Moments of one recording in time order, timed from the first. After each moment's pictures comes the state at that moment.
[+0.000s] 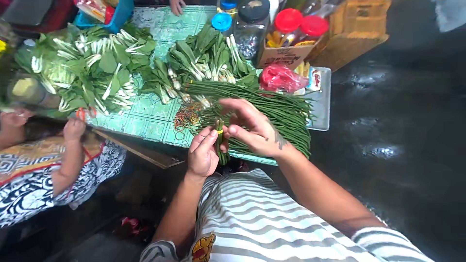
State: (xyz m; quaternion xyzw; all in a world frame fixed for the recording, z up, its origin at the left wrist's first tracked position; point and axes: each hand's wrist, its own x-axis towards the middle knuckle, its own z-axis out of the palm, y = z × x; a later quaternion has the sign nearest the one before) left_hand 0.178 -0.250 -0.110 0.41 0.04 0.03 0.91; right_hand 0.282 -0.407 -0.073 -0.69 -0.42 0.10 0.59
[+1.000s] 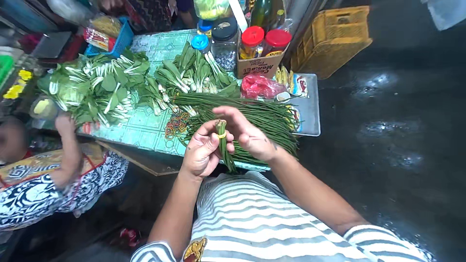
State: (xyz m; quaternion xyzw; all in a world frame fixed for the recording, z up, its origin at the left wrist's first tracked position) left_hand 0.199 -0.333 -0.079 0.34 -0.10 -0.05 0.94; right_hand 0.284 -0.495 -0.083 -0.49 -0.44 0.20 0.73
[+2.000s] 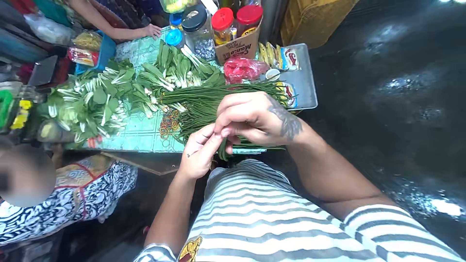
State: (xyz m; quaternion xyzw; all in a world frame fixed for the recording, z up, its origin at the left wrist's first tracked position) left_hand 0.190 -0.381 -0.059 0.60 -0.14 -0.09 0.78; right_hand 0.285 -0.576 -0.035 -0.64 -0.55 -0.06 0.53
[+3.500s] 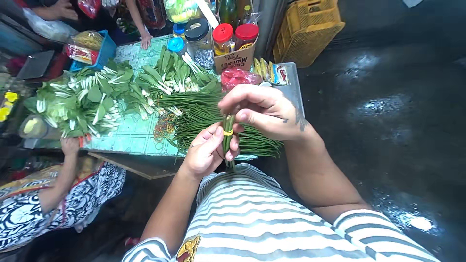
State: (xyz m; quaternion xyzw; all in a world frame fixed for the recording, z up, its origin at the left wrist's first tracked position) left_hand 0.194 -0.399 -0.071 0.40 -0.16 -0.19 0.88; right_hand 0.289 -0.593 -0.027 -0.56 -0.50 0.02 0.66
